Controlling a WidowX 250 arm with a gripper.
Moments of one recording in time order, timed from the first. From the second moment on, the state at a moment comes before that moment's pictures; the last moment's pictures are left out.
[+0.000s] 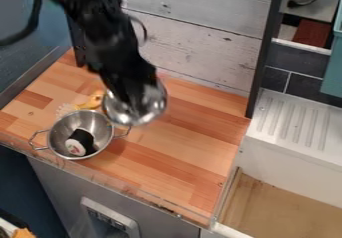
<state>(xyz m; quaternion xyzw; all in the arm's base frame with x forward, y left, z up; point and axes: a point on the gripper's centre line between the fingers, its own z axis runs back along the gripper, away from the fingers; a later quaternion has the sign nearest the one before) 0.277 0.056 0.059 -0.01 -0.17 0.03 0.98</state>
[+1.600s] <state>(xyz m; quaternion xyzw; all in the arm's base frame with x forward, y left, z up) 0.242 0.004 -0.027 -0.02 -0.11 -0.07 0.99</state>
